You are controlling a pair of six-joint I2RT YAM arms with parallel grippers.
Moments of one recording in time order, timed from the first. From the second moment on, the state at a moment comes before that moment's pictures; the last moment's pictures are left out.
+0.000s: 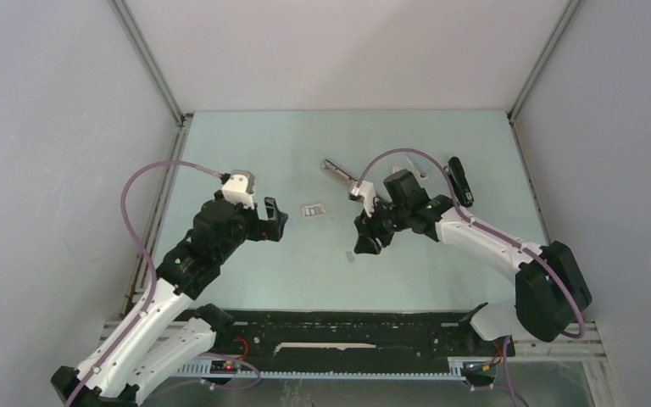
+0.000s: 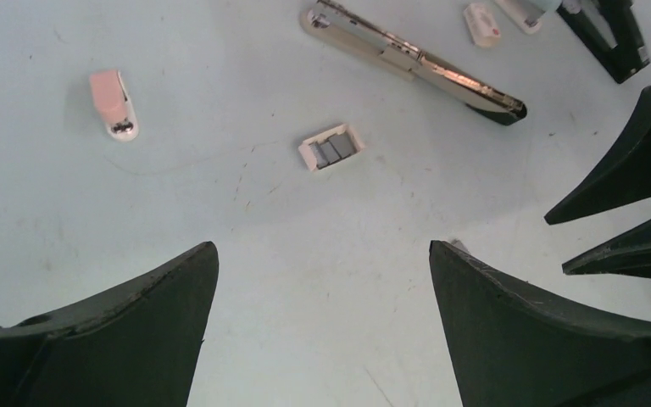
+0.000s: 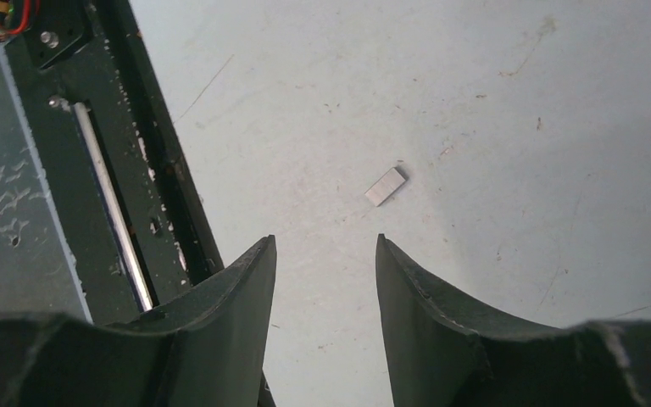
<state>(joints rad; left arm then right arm) -0.55 0.68 0.73 -0.41 -0.15 -0.28 0.62 1.40 0.94 -0.42 -0.62 -0.20</state>
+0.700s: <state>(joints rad) -0.34 0.65 0.73 -0.44 -0.02 -0.28 0.78 1.52 0.99 -0.40 -0.38 -0.01</state>
